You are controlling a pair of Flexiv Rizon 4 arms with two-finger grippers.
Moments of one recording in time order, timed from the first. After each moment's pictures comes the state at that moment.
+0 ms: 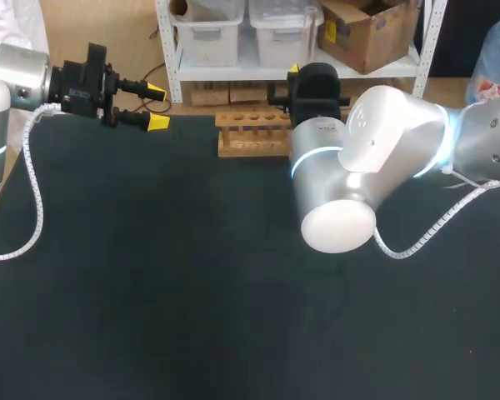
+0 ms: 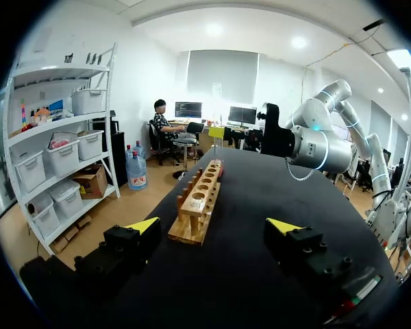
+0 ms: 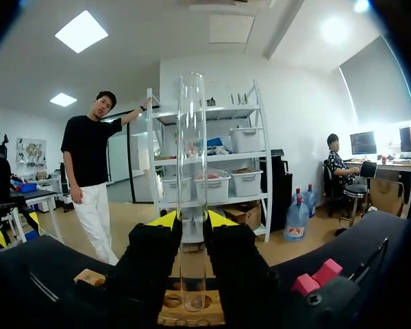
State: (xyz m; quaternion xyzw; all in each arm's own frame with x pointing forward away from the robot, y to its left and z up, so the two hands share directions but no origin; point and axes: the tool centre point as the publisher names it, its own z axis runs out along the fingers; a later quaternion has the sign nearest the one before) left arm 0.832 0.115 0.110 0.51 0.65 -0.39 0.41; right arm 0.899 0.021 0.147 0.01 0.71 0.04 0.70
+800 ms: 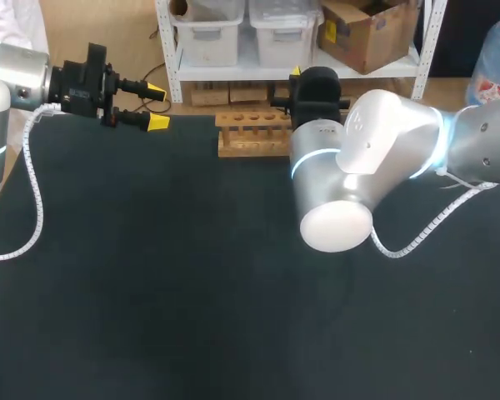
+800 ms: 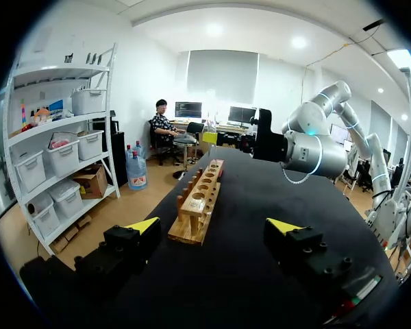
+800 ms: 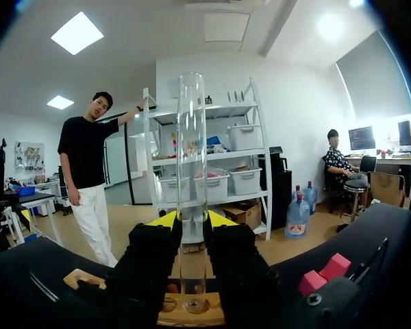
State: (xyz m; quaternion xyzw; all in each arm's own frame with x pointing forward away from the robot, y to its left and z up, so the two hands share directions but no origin) left arm 0.832 0.115 0.110 0.51 0.65 -0.39 0.41; right arm 0.912 0.018 0.133 0.03 0.71 0.05 0.70
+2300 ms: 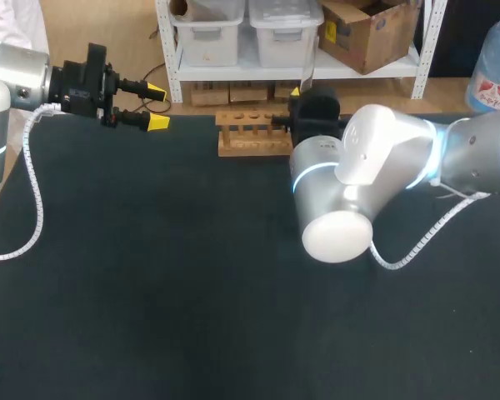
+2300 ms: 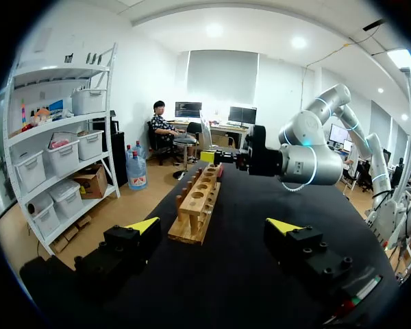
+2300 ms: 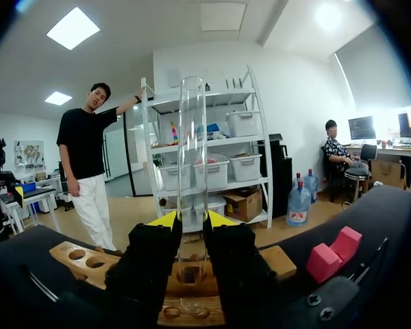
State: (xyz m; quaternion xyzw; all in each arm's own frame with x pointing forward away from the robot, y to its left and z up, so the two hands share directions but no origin) left arm 0.832 0.115 0.110 0.51 0.65 -0.39 0.41; right arm 0.913 0.016 0.085 0.03 0.73 0.06 0.68
